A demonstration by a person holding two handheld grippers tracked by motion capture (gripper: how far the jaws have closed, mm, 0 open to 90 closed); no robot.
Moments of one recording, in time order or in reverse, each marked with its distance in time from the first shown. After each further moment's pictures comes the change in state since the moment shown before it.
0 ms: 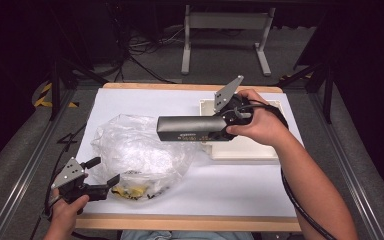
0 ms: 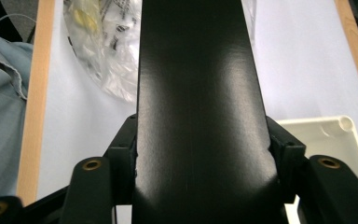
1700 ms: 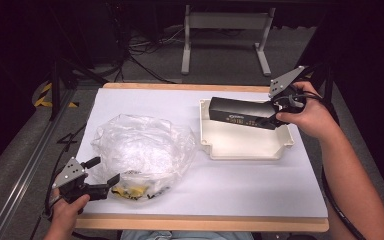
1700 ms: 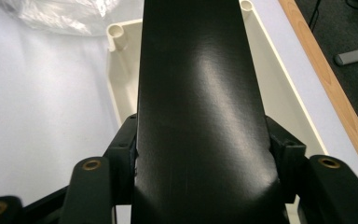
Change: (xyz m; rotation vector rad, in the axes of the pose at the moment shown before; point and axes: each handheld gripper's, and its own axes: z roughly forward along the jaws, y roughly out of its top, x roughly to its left) left arm 0.000 0.000 0.001 0.002 0.015 -0.004; right arm -0.041 -0.108 -0.063 0.016 -0.141 0.187
